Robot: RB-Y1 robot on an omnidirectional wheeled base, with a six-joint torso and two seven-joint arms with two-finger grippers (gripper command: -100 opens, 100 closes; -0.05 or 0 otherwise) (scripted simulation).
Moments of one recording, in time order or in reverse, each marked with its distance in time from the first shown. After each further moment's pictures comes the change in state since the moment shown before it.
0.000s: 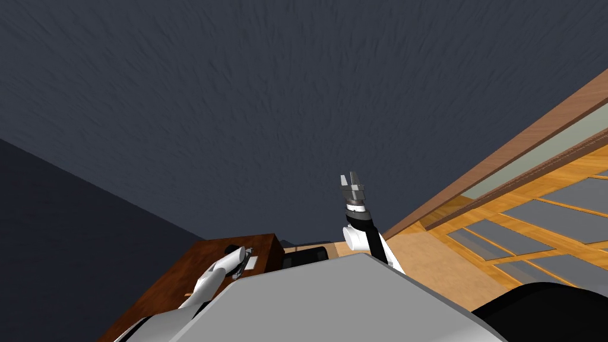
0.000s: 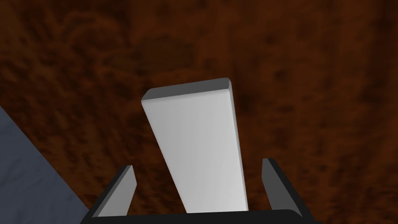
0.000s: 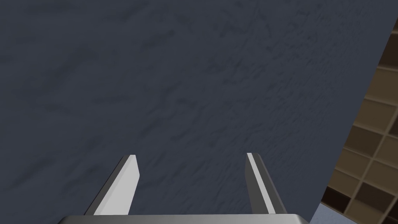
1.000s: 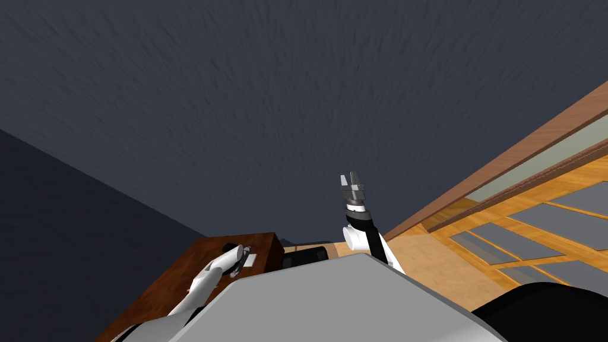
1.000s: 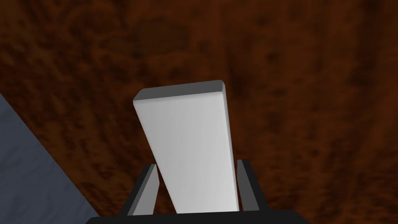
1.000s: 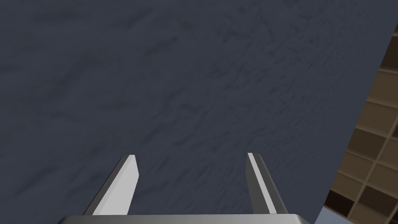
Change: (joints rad) left arm 0.019 0.030 0.002 -0.070 0.012 0.054 -0.001; right arm 0.000 0.000 0.000 0.000 0.000 0.000 0.000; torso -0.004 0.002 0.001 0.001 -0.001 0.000
